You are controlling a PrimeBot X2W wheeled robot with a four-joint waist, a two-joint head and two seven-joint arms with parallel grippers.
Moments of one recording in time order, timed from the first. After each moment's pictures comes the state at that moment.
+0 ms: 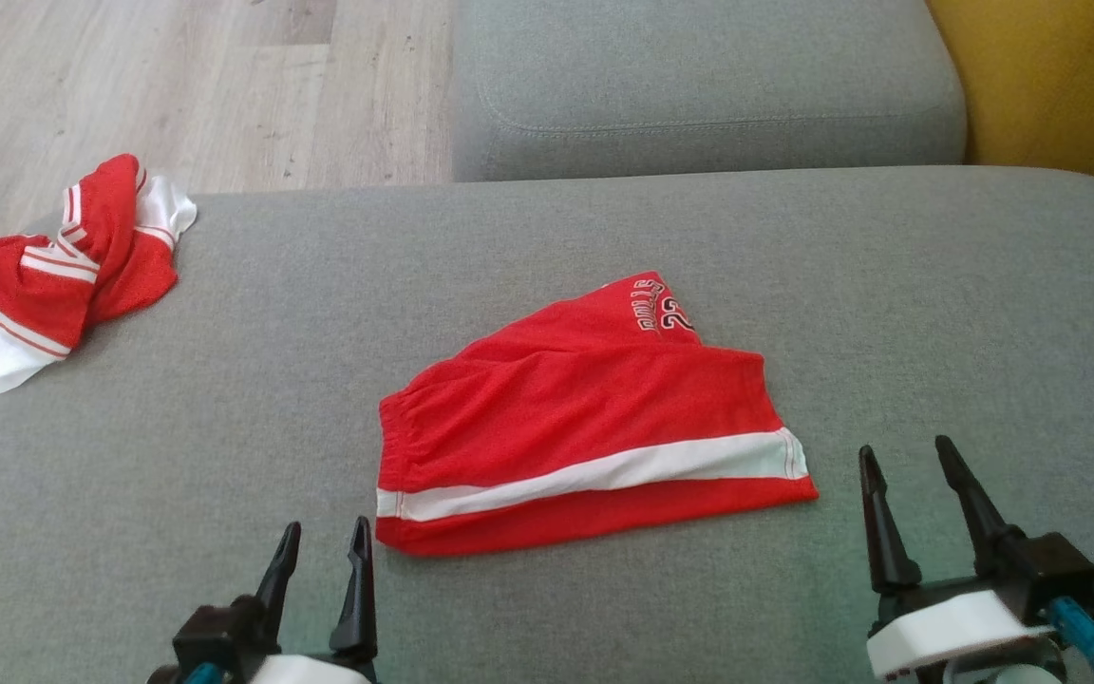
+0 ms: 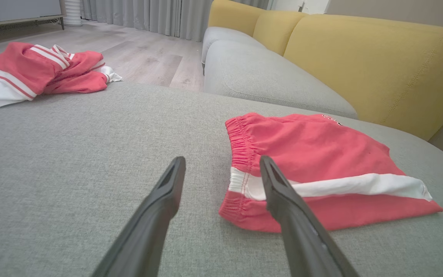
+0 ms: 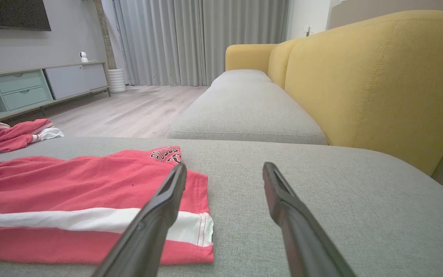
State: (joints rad) left arm 0.03 0.27 -0.51 0.22 -0.61 0.19 -0.22; right arm 0.10 -0.04 0.01 0.18 0.02 0.13 -0.23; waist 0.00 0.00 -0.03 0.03
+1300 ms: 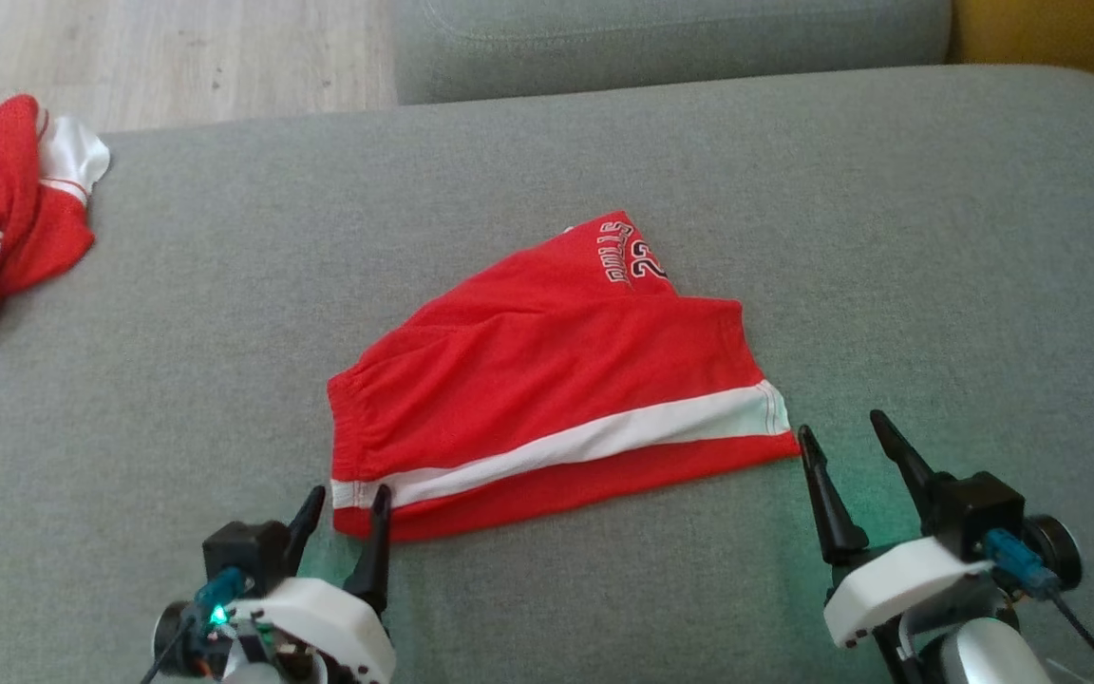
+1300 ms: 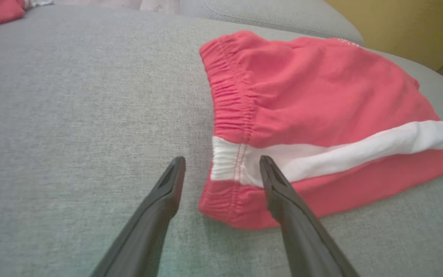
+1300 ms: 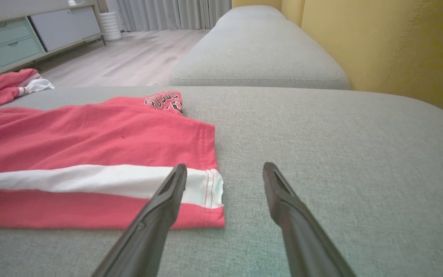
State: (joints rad) left arm -0.12 0.28 -0.56 0.34 -0.64 0.13 -0.05; right arm 0.01 -0.04 0.09 0.21 0.03 0.13 -0.07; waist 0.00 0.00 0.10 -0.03
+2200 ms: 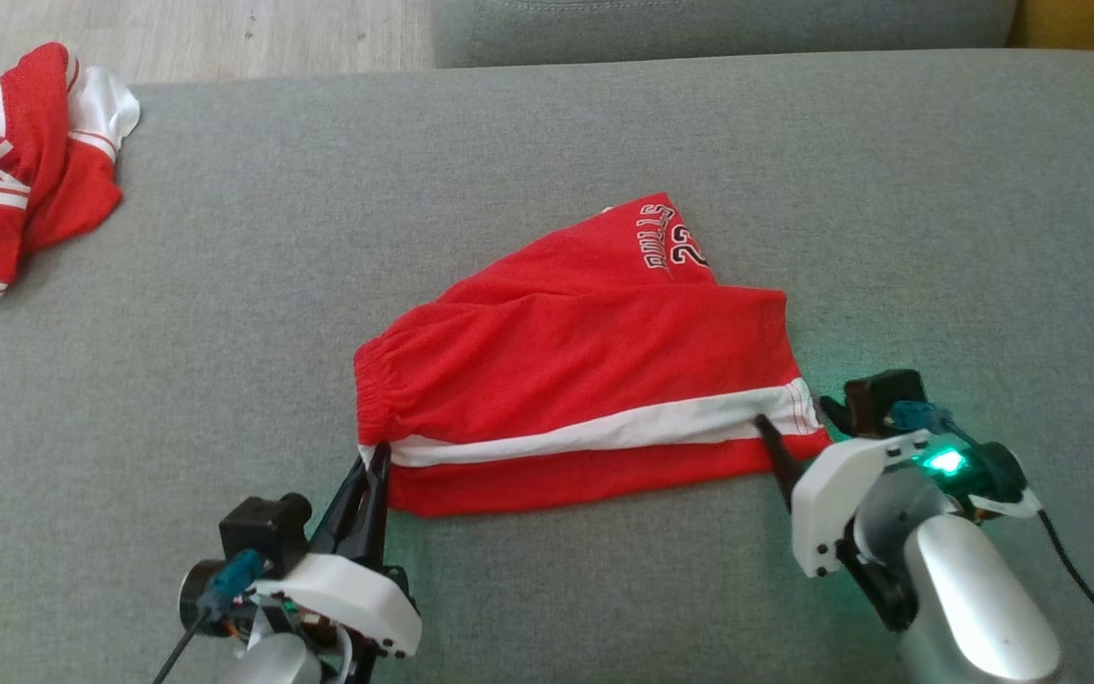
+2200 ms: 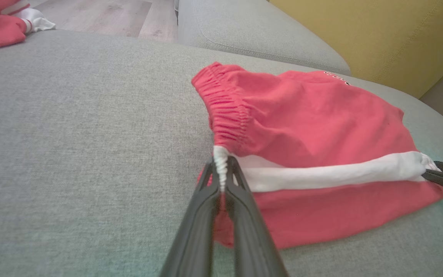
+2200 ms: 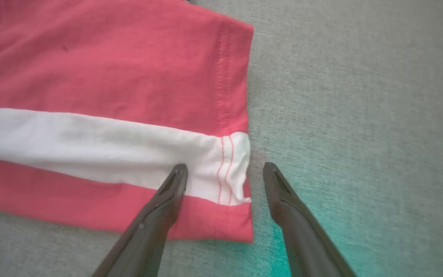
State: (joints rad) left arm -0.18 0.25 -0.59 0.33 -0.63 0.11 -0.13; right arm -0.25 -0.07 0.17 0.46 0.04 0.13 0.30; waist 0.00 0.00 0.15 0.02
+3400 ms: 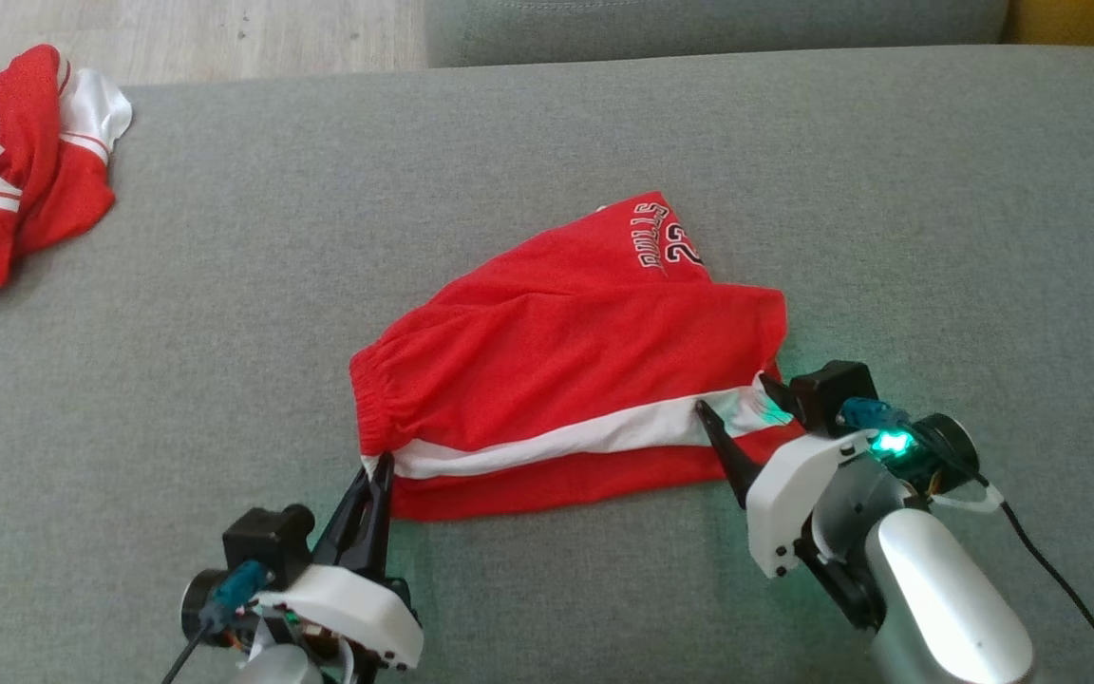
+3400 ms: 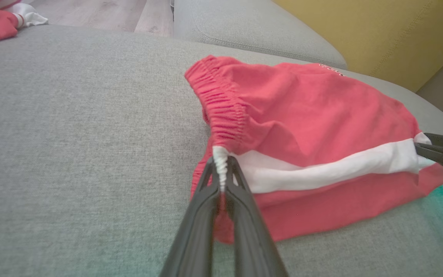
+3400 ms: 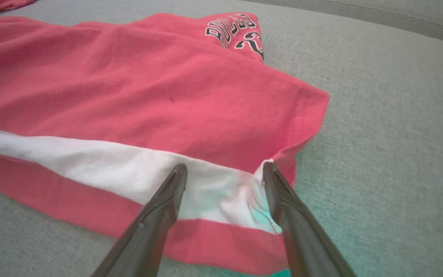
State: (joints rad) left arm -0.16 0.26 -0.61 0.32 -0.64 0.12 -0.14; right arm -0.25 -0.08 0.30 0.38 0.09 0.13 0.27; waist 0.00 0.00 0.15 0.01
